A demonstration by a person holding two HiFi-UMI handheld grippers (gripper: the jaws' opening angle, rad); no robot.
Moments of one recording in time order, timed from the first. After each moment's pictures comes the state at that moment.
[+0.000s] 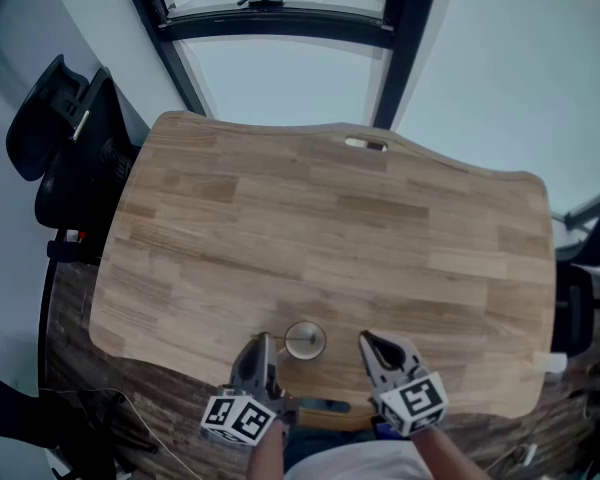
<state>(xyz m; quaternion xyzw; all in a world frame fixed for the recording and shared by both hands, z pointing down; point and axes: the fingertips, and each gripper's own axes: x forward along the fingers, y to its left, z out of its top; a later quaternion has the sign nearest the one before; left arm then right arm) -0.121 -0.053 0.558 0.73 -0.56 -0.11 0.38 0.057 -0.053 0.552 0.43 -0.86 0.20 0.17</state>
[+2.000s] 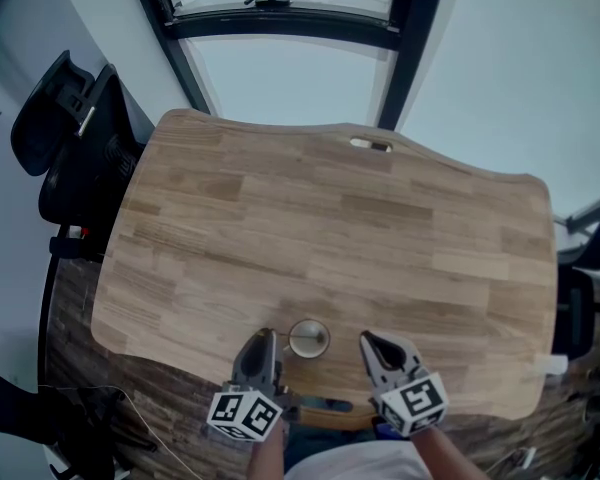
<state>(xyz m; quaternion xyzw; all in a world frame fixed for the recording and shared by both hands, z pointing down) -0.122 -0.055 0.564 0.73 -0.58 -0.07 0.35 0.051 -0.049 0.555 0.43 -0.86 0.21 0.17</state>
